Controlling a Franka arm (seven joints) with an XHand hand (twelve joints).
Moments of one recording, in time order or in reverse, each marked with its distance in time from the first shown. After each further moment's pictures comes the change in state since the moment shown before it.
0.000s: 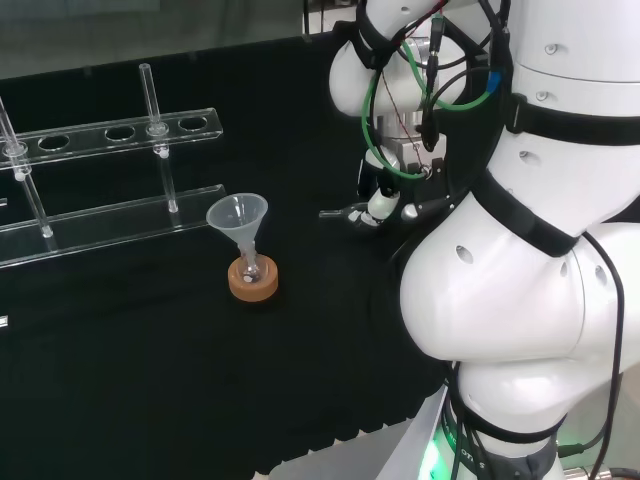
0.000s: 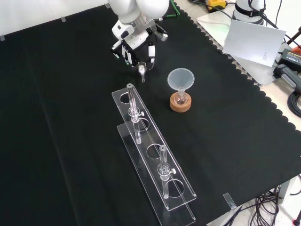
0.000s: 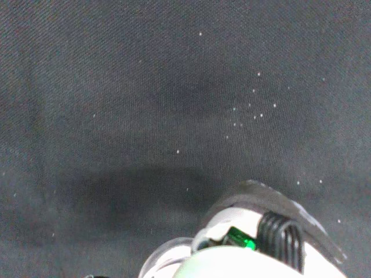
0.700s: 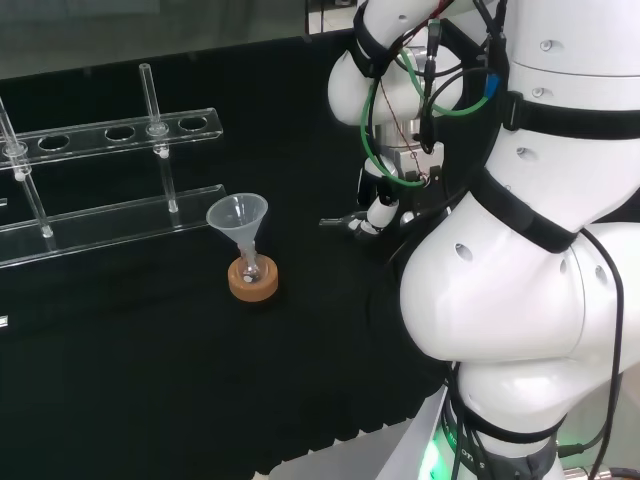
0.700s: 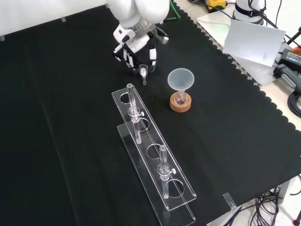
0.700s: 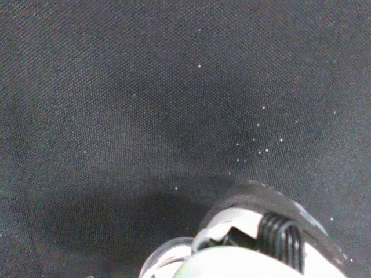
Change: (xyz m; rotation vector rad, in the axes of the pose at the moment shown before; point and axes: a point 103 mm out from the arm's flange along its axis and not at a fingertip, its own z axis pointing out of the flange) arm 0.001 0.001 0.016 0.027 -0.005 0.010
